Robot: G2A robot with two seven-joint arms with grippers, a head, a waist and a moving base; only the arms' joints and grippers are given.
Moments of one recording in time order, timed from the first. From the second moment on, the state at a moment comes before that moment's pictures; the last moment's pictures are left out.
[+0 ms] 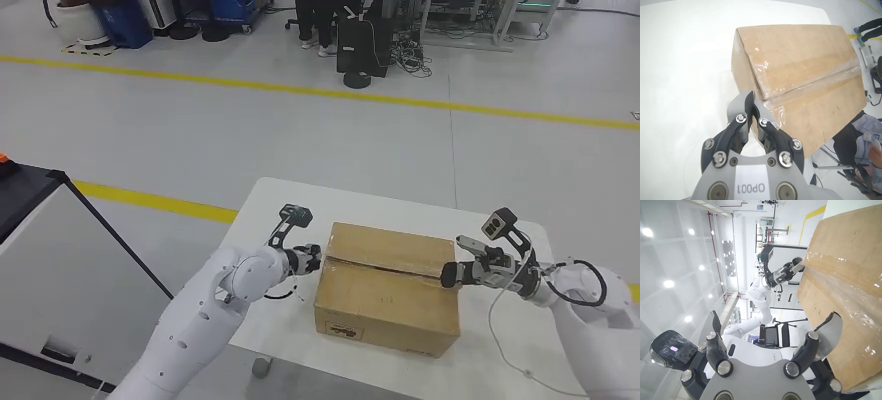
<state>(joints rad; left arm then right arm) 1.04 -1.23 -1.00 -1.60 0.73 0.11 -0.94 -1.26 -0.90 1.50 -1.44 0.69 0.04 1.30</state>
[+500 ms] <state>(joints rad) 1.11 -1.22 -1.08 -1.71 0.73 0.12 -0.94 -1.26 -0.90 1.49 -1.43 0.68 0.04 1.30</state>
